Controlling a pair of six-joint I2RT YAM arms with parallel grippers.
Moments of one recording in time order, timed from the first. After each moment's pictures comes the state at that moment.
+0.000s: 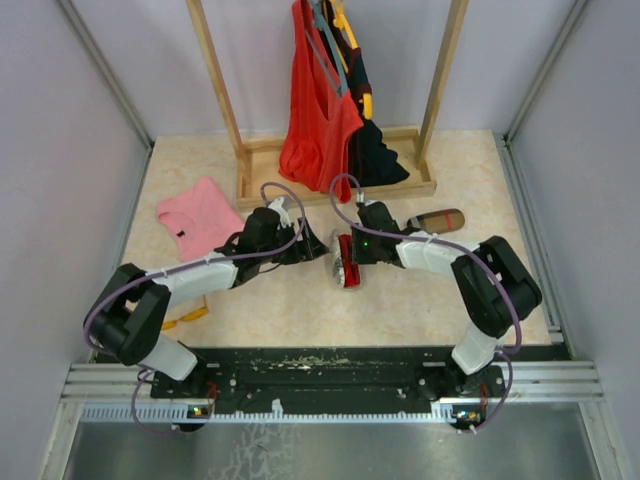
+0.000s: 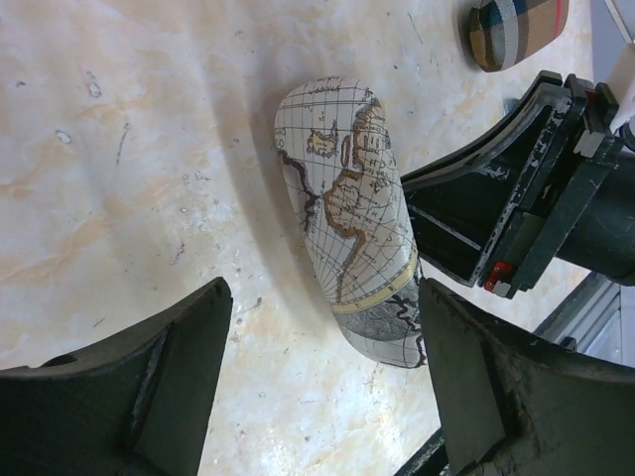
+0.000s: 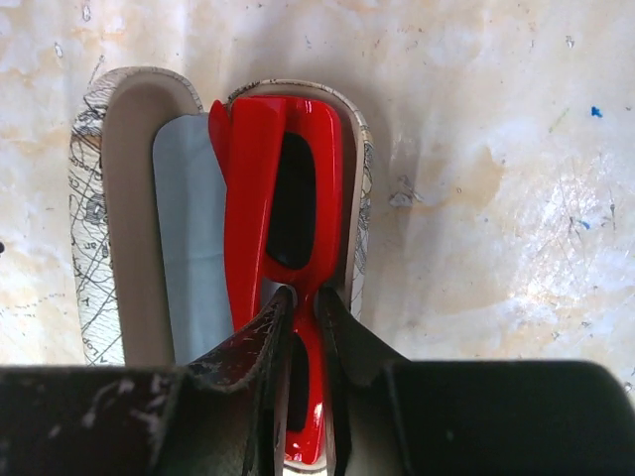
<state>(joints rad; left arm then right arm) -0.62 1.50 0.74 0.21 0.16 -0.72 0.58 1.68 0.91 -0.11 -0.06 0.49</state>
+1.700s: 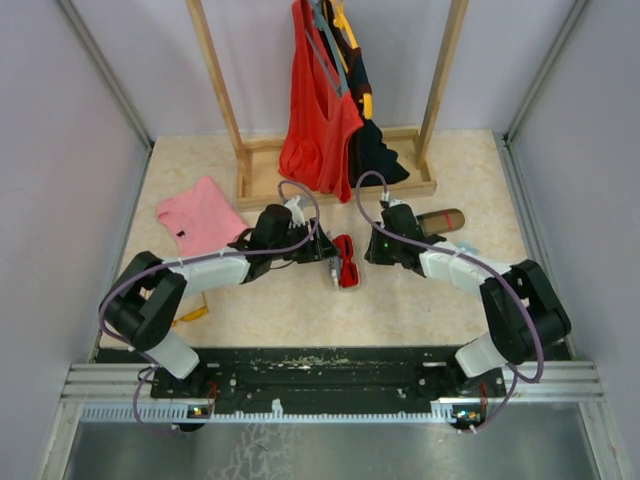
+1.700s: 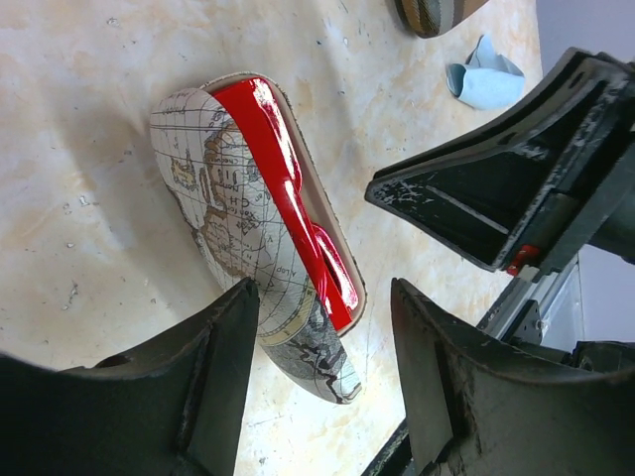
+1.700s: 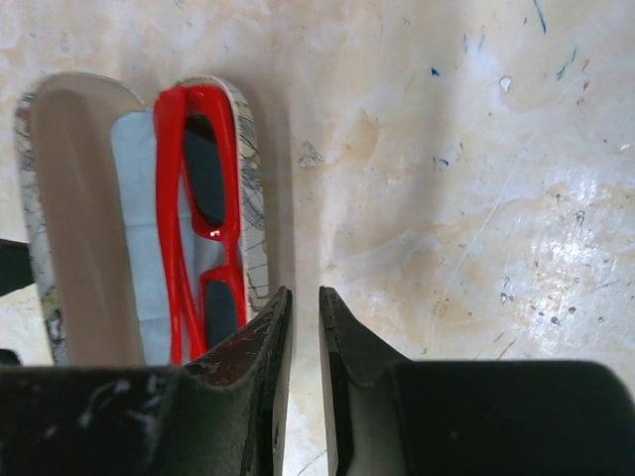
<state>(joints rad) -0.67 1.61 0.81 0.29 0.28 -0.73 0.49 1.46 0.77 -0.12 -0.04 0.50</state>
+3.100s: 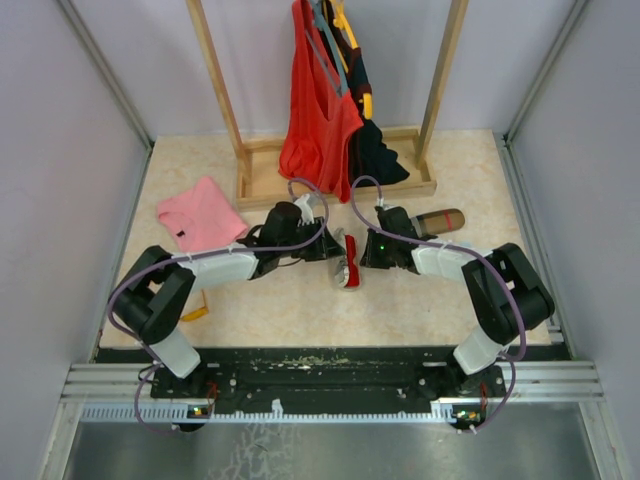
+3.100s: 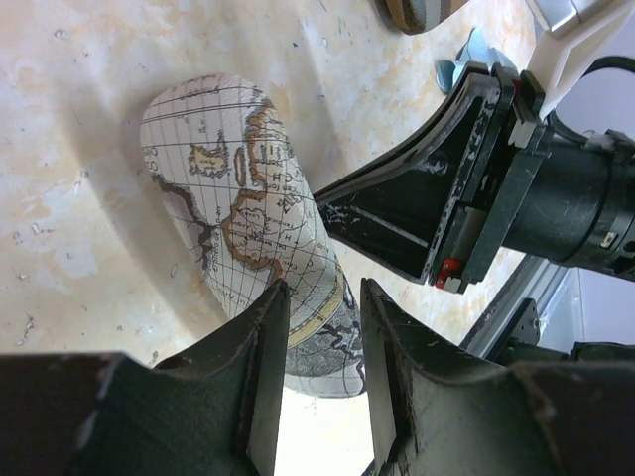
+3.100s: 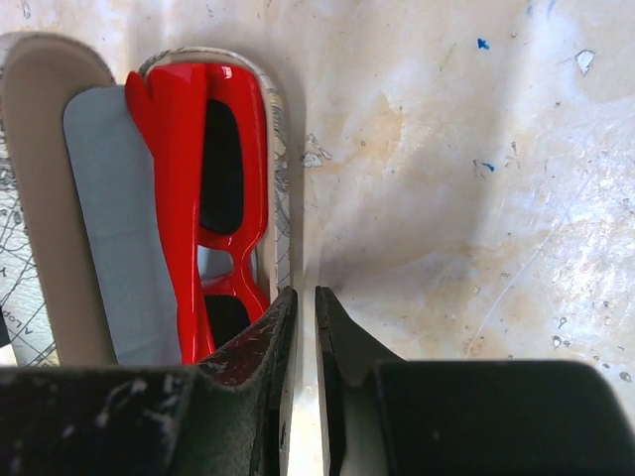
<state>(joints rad) -0.70 1.66 0.86 0.29 0.28 -0.73 0.48 1.60 0.77 -0.05 -0.13 0.52</state>
